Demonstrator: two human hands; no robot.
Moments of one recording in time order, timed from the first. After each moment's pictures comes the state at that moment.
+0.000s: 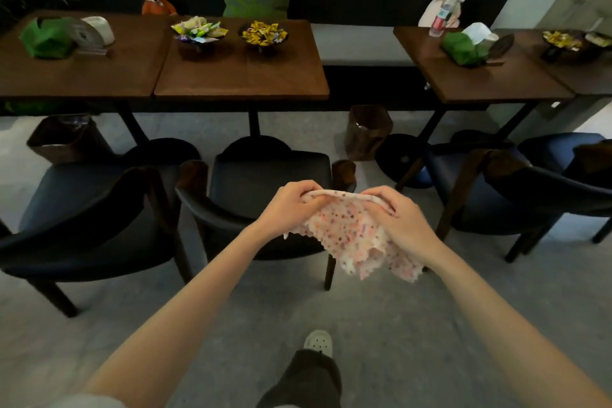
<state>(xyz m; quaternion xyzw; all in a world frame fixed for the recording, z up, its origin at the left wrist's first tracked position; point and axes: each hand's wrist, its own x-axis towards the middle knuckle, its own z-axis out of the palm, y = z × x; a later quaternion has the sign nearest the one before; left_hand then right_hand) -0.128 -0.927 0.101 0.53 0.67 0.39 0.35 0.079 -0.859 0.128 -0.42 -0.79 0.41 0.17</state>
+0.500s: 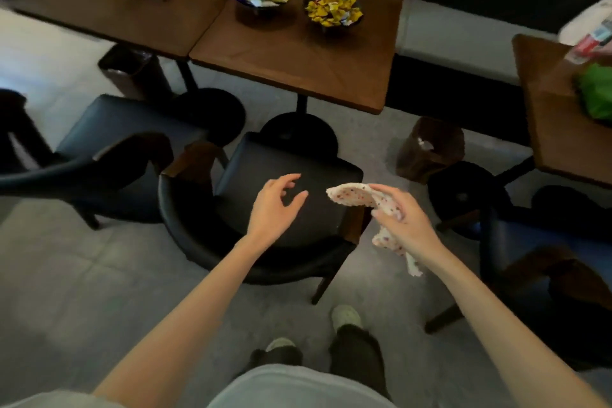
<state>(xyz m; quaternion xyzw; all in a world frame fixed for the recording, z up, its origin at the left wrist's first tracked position) -0.158 -0.786 0.032 0.26 0.84 0.41 0.22 0.021 -0.610 0.072 -0.32 -0.83 0.46 0.04</state>
